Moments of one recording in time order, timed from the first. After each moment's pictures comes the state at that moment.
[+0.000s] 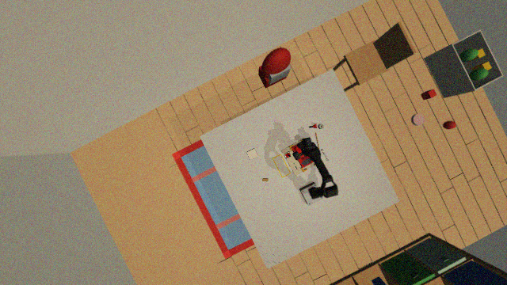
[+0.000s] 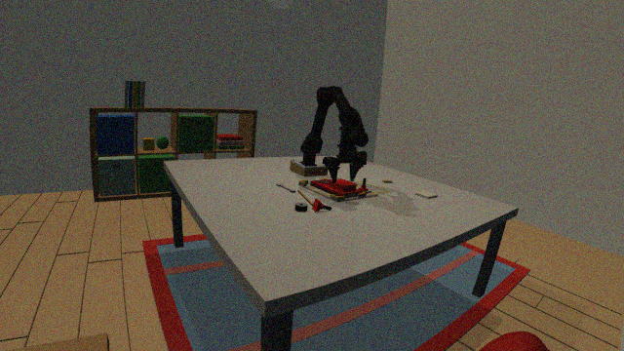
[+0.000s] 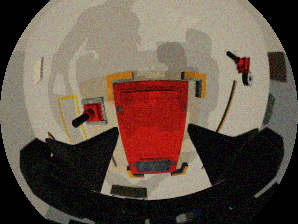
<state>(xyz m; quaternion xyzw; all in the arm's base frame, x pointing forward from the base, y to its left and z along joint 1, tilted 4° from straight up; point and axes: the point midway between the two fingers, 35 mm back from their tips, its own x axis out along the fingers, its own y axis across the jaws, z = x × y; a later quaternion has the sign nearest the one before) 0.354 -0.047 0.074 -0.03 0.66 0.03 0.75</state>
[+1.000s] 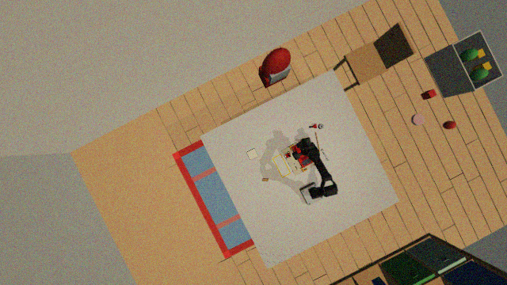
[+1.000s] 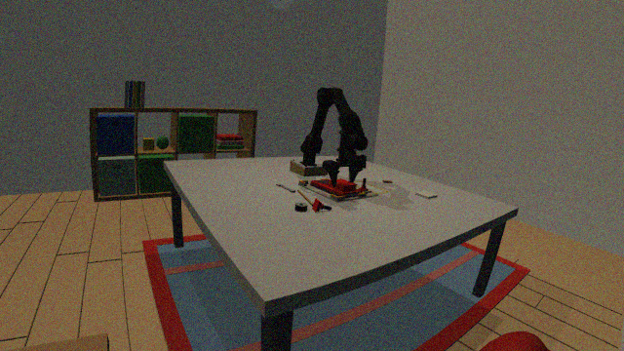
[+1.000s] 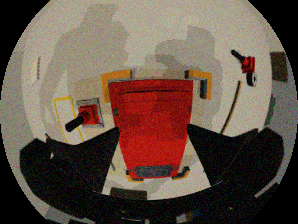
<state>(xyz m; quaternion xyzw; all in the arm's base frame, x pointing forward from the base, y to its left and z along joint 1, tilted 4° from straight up) 0.355 -0.047 0.060 -0.03 0.66 0.03 0.75</state>
